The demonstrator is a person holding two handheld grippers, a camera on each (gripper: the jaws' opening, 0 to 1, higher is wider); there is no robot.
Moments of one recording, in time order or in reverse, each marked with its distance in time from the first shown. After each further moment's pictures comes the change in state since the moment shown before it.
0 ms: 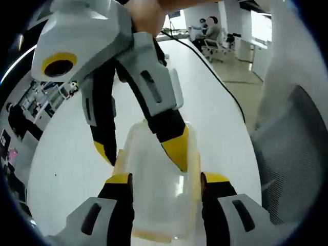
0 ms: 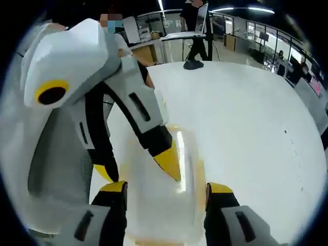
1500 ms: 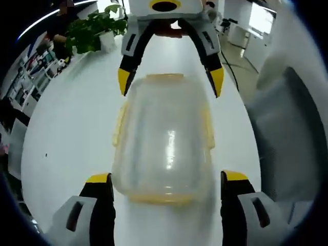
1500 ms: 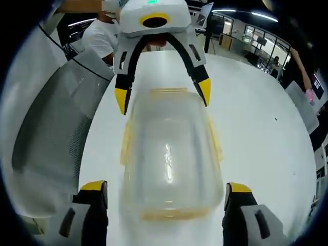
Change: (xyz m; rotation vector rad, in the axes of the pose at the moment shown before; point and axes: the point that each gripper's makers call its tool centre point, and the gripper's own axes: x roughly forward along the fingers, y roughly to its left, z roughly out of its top) left arm -0.011 0.013 -0.060 -0.003 0.214 -0.104; right arm 0.005 0.011 -0.053 -0.039 0.077 -0.115
